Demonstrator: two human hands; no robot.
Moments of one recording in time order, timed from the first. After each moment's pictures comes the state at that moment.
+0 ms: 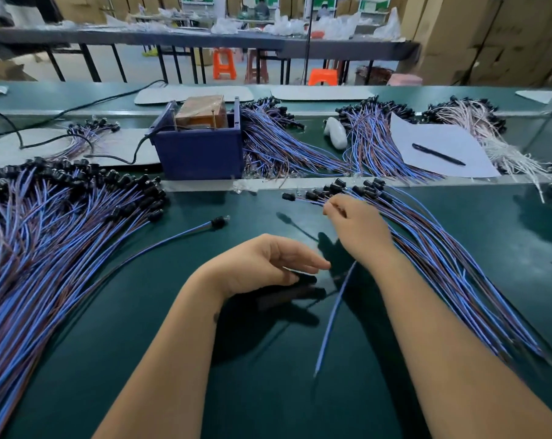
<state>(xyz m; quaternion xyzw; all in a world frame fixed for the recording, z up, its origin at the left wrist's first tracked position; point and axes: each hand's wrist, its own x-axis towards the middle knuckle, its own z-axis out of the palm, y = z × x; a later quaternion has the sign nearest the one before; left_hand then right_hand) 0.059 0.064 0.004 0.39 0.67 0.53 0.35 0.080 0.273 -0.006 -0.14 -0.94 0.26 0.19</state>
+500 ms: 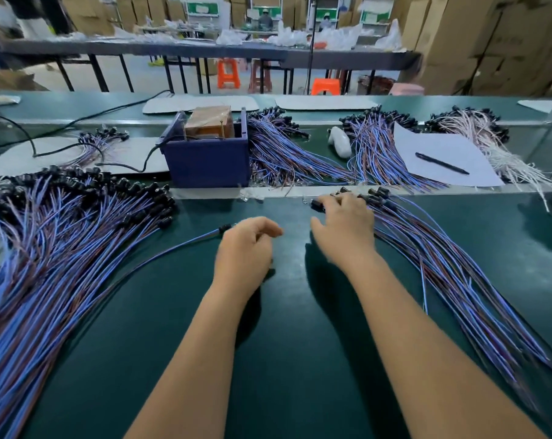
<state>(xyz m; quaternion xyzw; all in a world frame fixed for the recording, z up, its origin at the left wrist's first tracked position) 0.054 0.071 -0.006 0.15 0.83 0.53 -0.04 0.064 0.242 0.001 -0.18 -0.96 0.11 0.17</state>
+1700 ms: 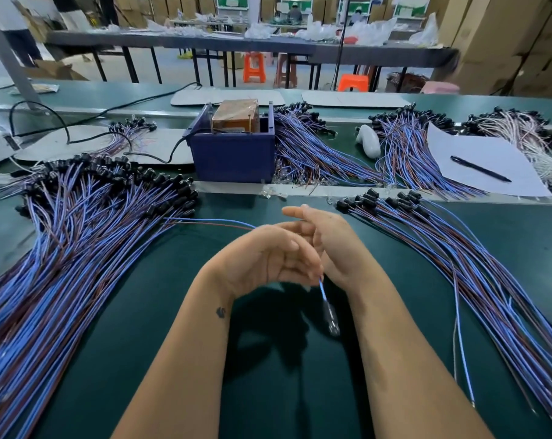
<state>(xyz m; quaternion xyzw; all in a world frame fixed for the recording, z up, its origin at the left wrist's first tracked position) 0.043 0.040 0.009 0.31 0.53 0.68 0.40 0.057 0.193 -0.005 -0.06 -0.62 0.79 -0.02</state>
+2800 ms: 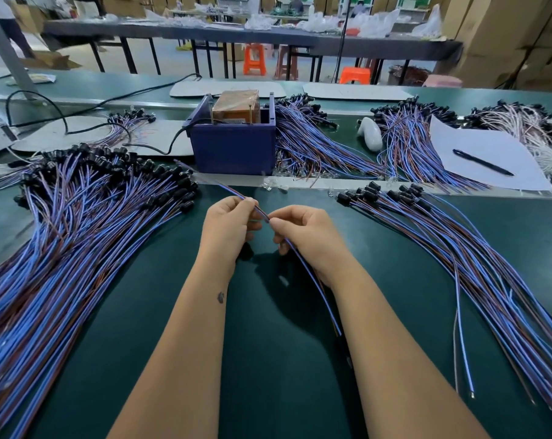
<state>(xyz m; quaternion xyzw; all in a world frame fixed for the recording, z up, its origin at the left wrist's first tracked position) 0.015 0.037 -0.006 -0.02 0.70 0.71 0.02 0.058 0.165 -0.007 -0.03 -0.73 0.68 0.06</state>
